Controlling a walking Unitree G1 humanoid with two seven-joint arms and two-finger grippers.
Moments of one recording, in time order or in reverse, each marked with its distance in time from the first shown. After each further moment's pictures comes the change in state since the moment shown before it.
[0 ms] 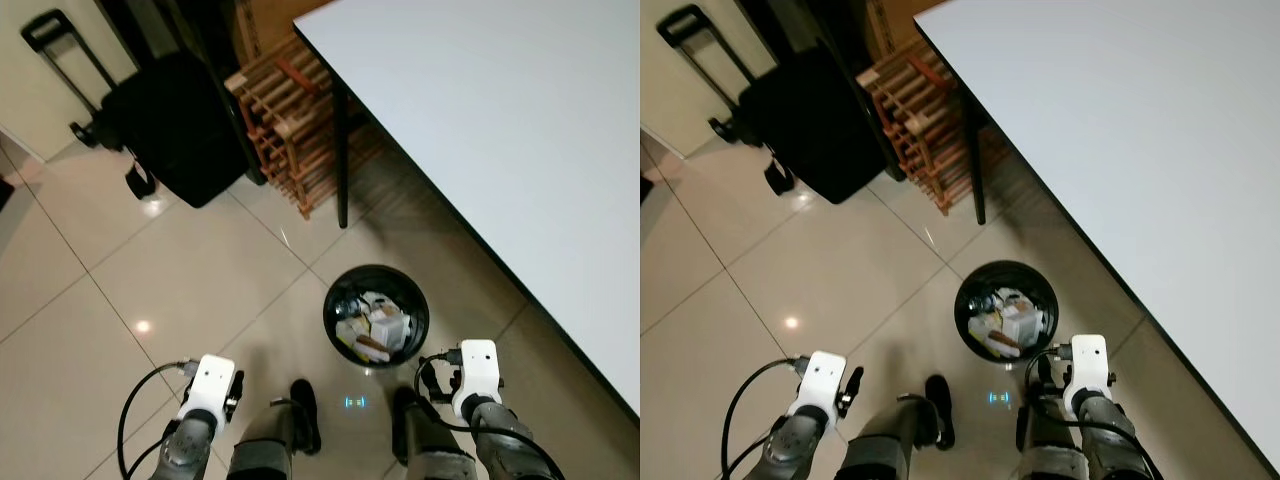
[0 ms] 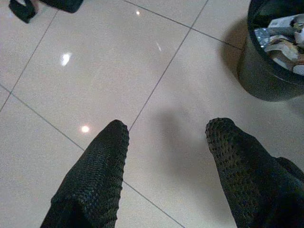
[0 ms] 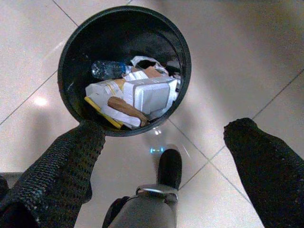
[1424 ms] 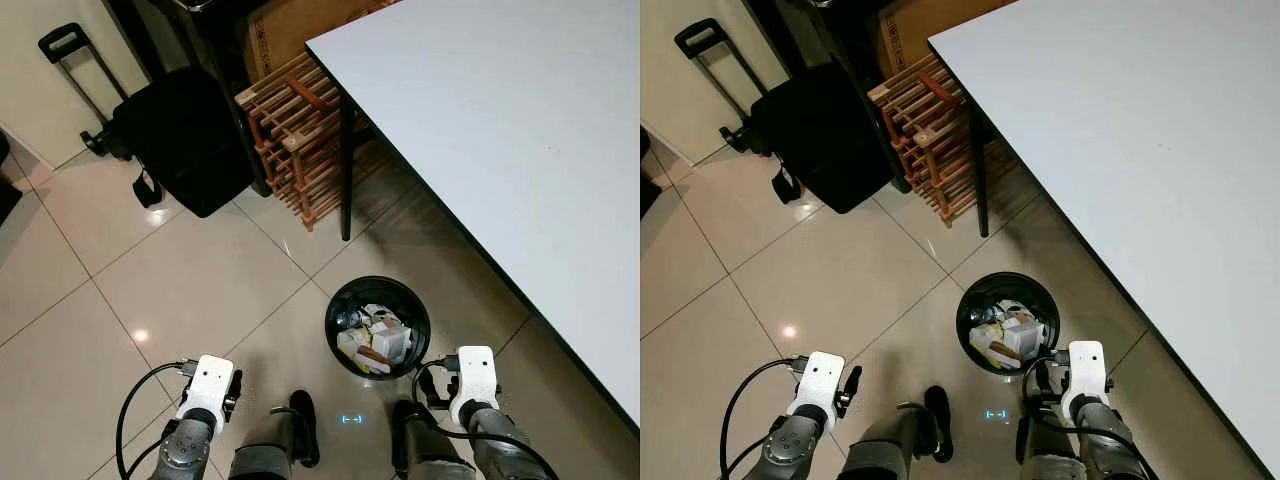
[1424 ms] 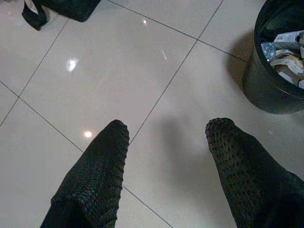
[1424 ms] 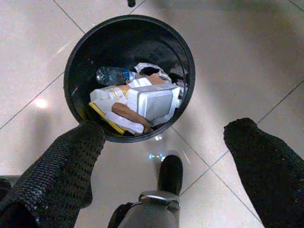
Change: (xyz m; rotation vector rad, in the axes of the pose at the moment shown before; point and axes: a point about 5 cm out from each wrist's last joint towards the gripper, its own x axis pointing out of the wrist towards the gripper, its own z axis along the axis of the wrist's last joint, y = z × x) left arm 0.002 0.001 0.003 0.001 -0.012 0.010; right arm -0.001 0.002 -0.007 0.006 0.016 0.003
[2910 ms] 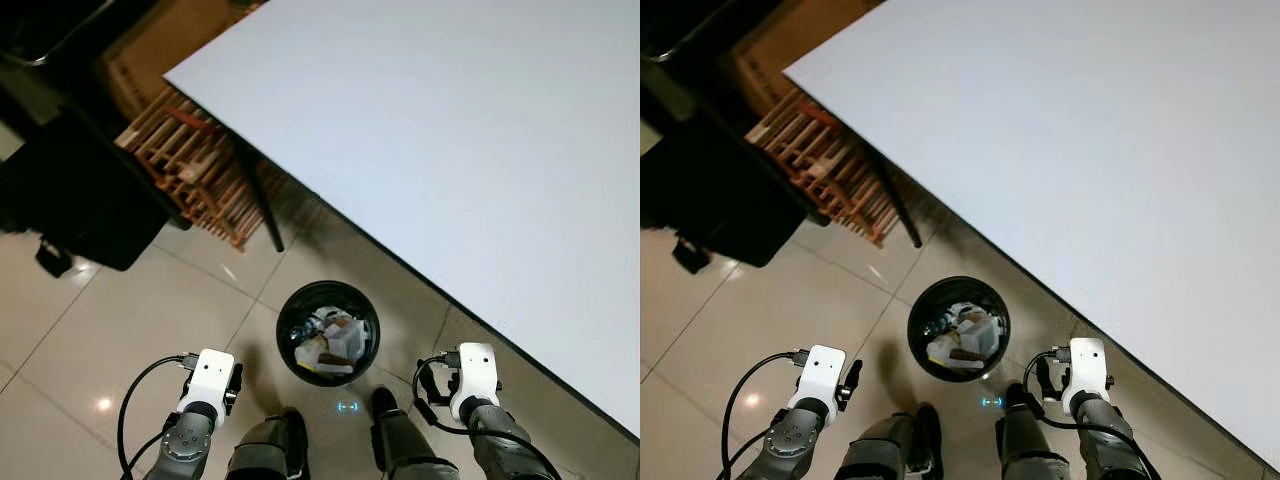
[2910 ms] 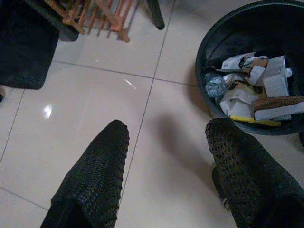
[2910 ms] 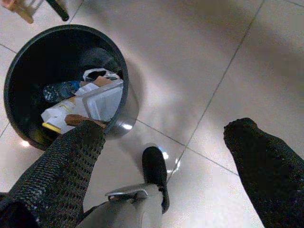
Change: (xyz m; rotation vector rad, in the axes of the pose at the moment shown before) left arm 0.004 0.002 0.007 0.004 -0.013 0.005; right arm 0.002 -0.001 0.003 0.008 -0.002 -0.003
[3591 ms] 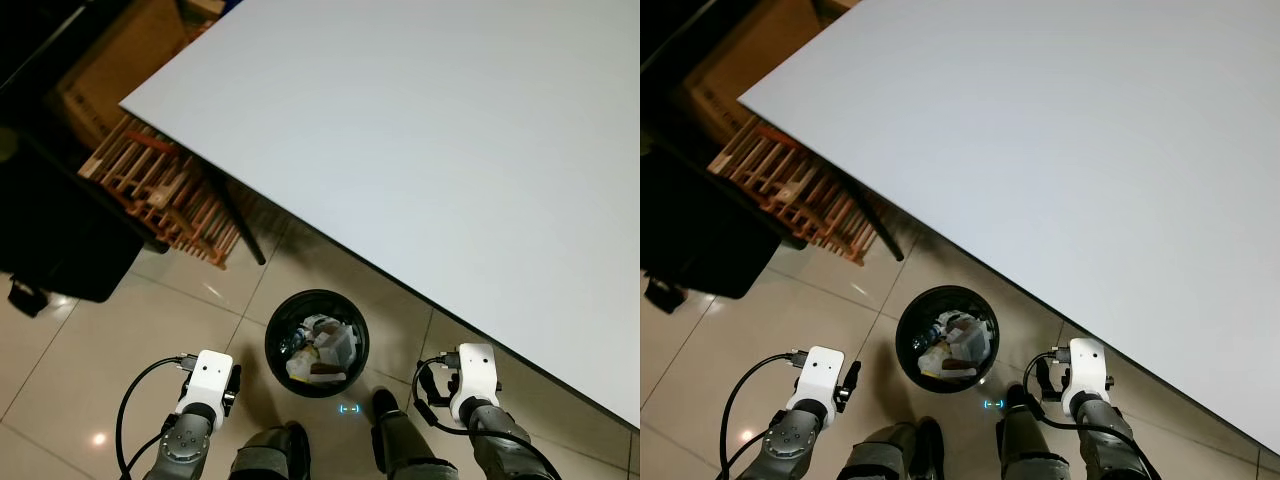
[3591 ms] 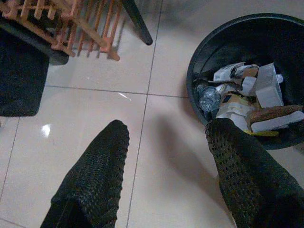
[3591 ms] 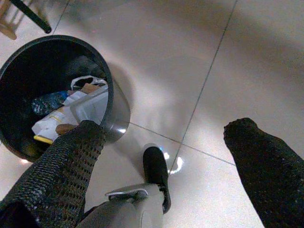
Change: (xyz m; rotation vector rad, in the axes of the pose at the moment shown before) left arm -0.001 0.002 -0.002 0.001 0.006 0.006; right arm 0.000 0.000 0.000 -0.002 0.003 0.002
